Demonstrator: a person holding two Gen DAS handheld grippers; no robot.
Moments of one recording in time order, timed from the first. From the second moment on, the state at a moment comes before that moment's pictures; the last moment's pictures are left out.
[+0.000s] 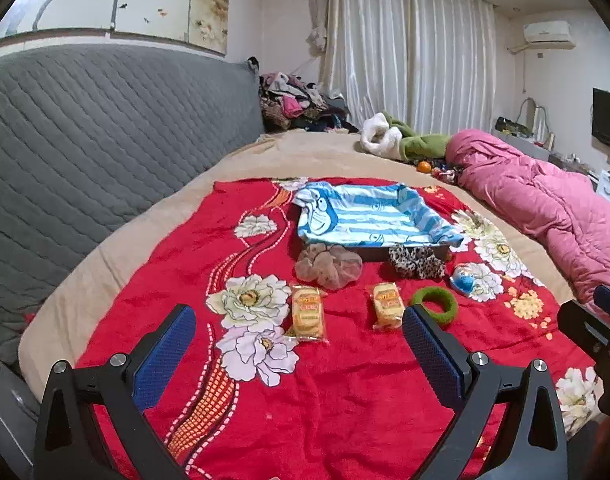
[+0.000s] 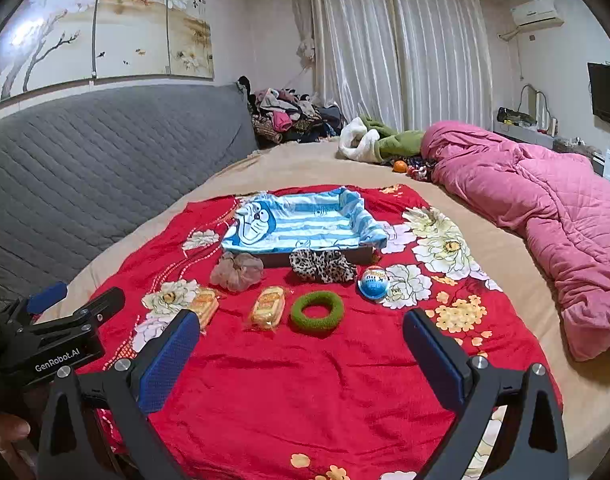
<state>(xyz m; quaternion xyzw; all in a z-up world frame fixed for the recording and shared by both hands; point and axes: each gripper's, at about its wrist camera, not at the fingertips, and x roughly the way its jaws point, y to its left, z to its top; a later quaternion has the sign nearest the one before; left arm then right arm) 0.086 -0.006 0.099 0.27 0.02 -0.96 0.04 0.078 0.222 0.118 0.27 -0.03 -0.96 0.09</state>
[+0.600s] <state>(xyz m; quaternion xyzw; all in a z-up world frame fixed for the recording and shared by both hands) 0.074 -0.002 0.091 0.27 0.03 -0.96 0.03 0.067 0.233 0.107 0.28 -0.03 -0.96 0.09</state>
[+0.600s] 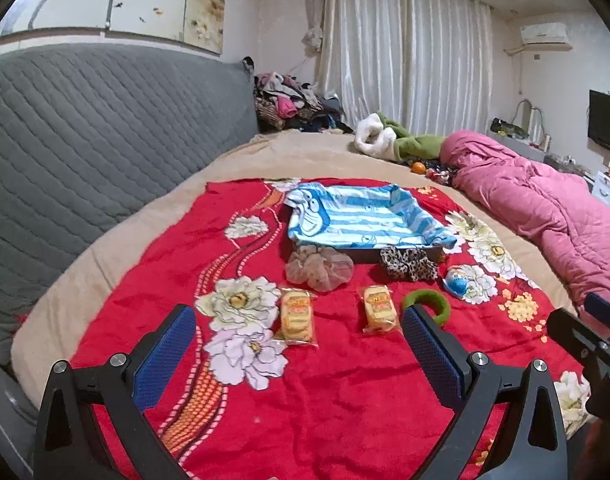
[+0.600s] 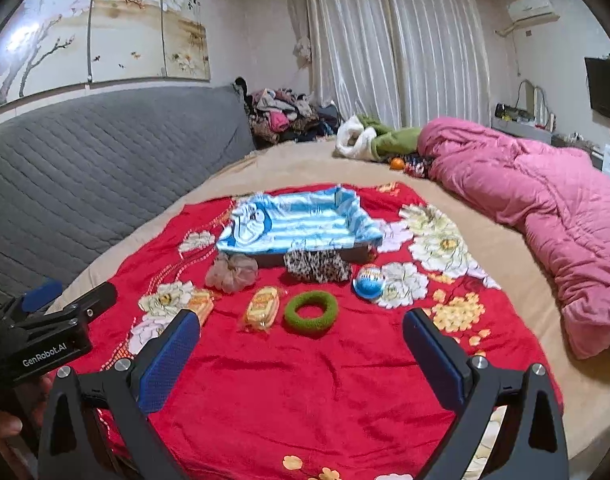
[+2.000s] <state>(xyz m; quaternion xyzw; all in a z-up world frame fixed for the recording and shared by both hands) -0.038 -0.011 -0.002 0.35 0.03 -0.94 0.02 -0.048 0.225 0.018 0.37 0.01 -0.93 0.05</state>
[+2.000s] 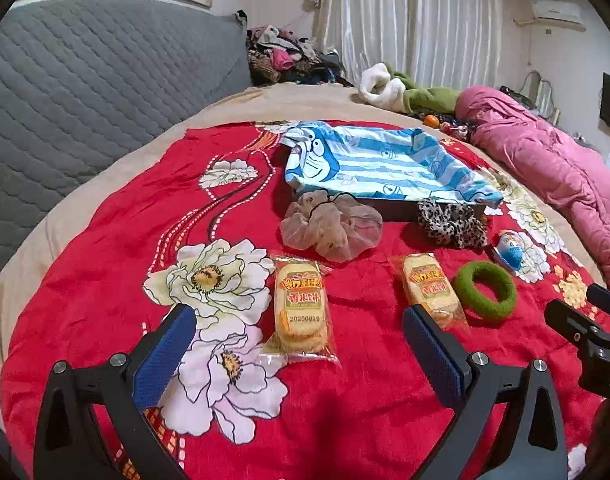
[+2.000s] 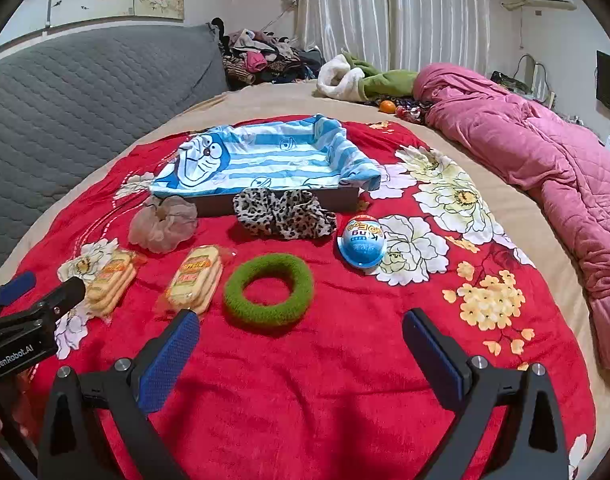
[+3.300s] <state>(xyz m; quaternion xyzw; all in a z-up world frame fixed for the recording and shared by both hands) -0.122 -0.019 -0.053 0.41 0.00 -0.91 0.07 -0.139 0.227 -0.039 0.46 -0.01 -0.89 0.03</state>
